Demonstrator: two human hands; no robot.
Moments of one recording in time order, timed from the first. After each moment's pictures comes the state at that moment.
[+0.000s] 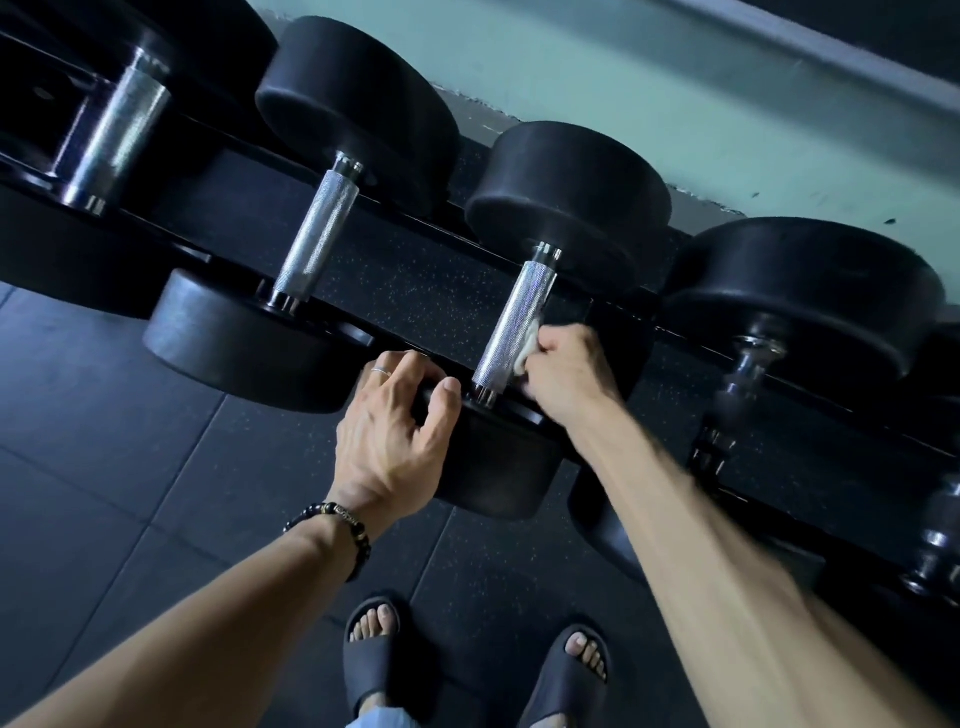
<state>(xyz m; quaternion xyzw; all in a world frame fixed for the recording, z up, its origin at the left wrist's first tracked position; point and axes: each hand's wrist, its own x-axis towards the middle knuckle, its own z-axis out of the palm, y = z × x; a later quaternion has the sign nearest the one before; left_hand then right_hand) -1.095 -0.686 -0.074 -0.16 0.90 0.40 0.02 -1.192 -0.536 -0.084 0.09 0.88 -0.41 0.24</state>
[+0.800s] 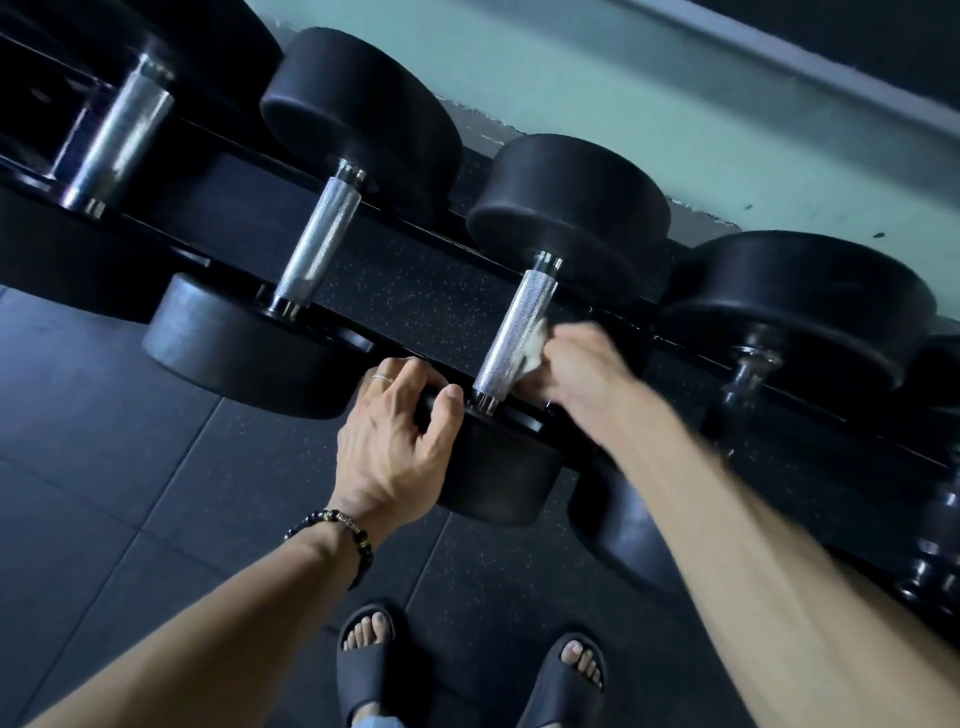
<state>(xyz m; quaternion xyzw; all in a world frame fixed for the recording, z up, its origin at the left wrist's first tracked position) -1.095 -0.685 -0.072 -0.17 0.90 0.41 0.01 -1.208 -0.534 -0.080 0.21 0.72 -0.58 0.32</state>
